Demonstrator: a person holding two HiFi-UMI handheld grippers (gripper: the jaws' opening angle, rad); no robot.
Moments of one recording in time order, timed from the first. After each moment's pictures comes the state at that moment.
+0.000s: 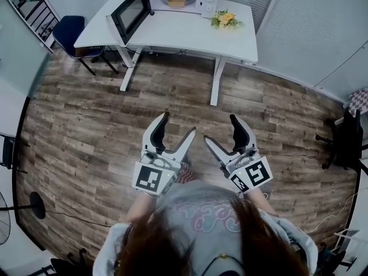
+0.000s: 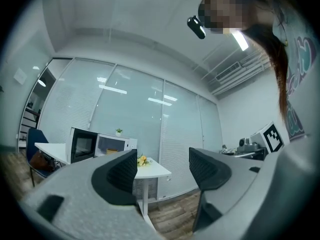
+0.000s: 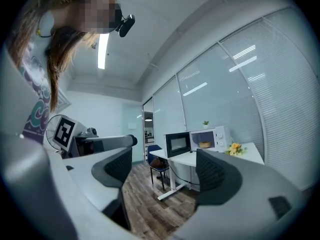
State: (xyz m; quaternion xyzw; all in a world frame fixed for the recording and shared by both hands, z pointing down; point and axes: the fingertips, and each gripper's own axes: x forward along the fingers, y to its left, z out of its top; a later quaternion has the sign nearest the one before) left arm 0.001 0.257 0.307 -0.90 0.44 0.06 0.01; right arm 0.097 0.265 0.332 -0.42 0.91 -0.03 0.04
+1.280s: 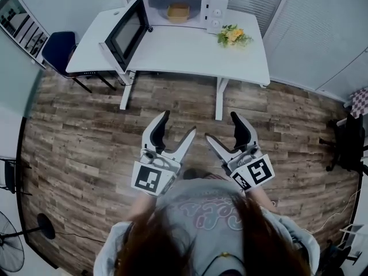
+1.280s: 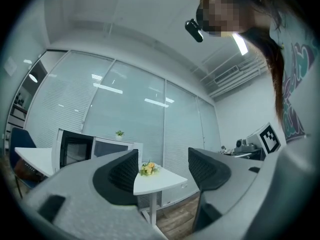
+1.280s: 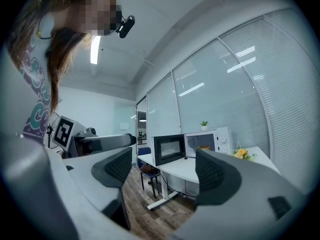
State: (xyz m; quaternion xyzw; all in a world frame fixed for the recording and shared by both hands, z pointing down) left arm -0.046 0.086 0.297 -0.91 0.40 0.07 0.02; right arm 0.050 0.096 0.324 -0.45 0.89 -0.02 0.05
